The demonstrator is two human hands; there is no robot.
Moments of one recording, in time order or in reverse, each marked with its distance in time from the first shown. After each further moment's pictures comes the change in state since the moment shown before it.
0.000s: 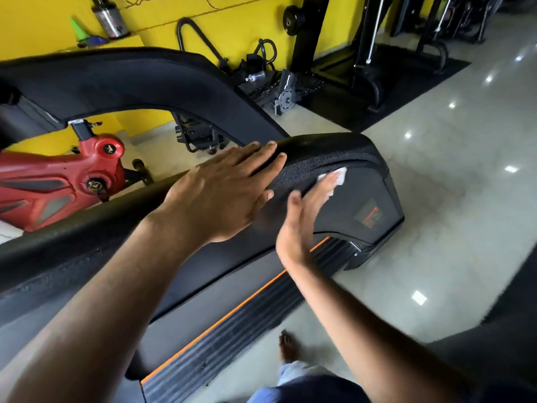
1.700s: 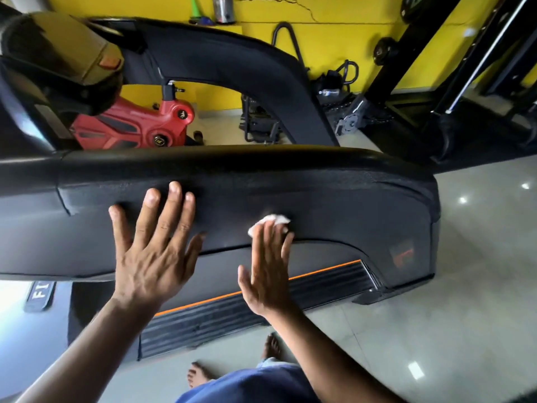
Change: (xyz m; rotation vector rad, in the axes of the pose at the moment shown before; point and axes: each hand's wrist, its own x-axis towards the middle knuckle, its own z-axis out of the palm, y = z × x) left_hand -0.222 0.054 0.073 0.333 0.435 -0.773; right_hand -0.143 0.015 0.013 -0.382 -0.631 -0.662
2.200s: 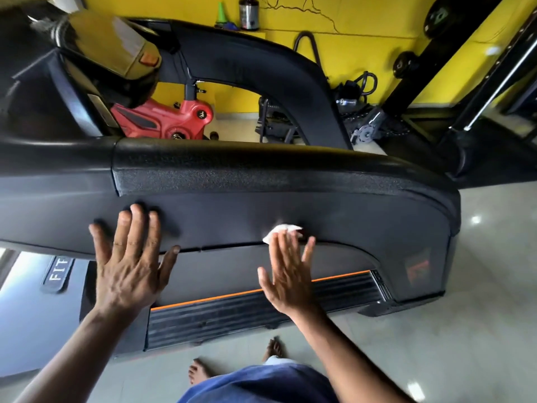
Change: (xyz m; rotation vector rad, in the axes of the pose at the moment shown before) left_hand -0.064 -0.060 0.005 -0.043 -0.063 -0.150; right_hand -0.019 0.022 0.009 -0.315 -0.078 -0.169
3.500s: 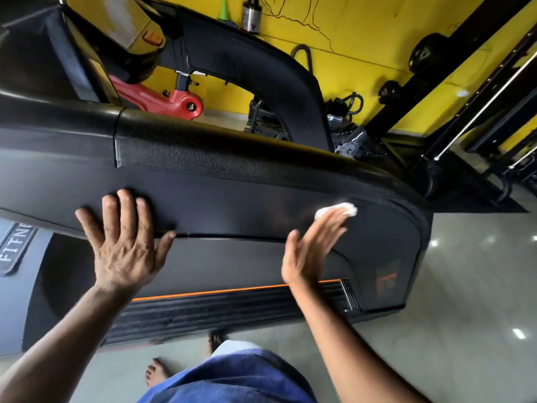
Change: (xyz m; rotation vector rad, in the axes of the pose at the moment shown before) left_hand -0.018 0.018 0.036 0.172 0.022 -0.169; right_hand 0.045 0.041 -0.032 0.198 0.256 0.425
